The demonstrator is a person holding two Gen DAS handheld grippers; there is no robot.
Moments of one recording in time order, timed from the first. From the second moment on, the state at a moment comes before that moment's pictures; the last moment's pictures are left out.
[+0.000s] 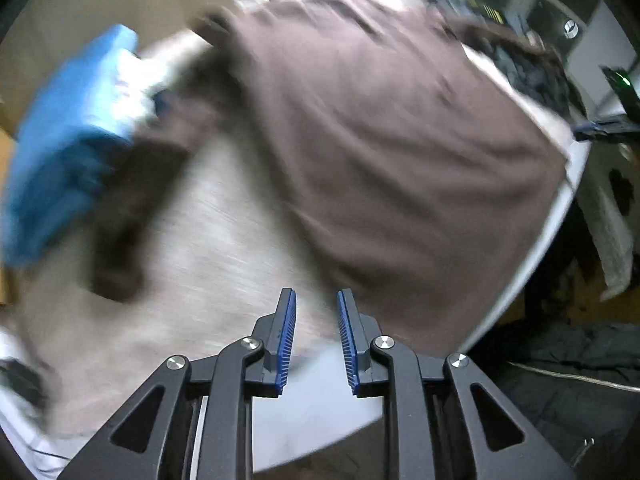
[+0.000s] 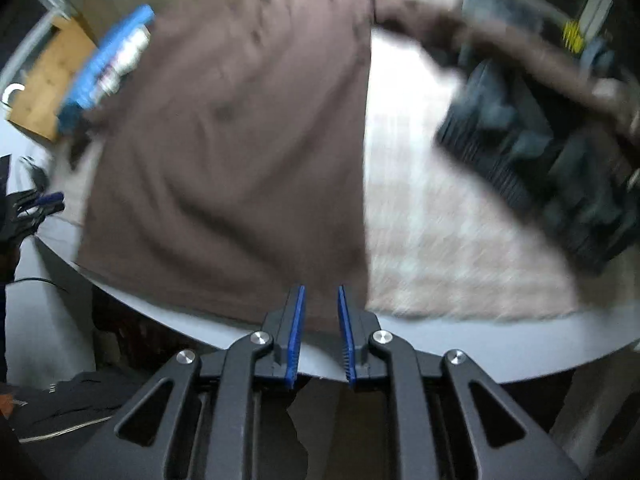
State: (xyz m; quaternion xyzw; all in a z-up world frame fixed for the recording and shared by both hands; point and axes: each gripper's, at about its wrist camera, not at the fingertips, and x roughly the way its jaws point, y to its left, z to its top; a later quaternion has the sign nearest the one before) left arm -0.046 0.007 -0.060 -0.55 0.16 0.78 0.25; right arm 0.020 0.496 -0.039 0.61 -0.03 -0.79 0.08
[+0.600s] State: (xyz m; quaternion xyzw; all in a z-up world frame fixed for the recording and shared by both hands) left arm -0.274 0.076 -0.034 -0.51 0.17 0.83 0.14; right arm -0.279 0.555 -0.001 0.50 0.07 -0.85 0.11
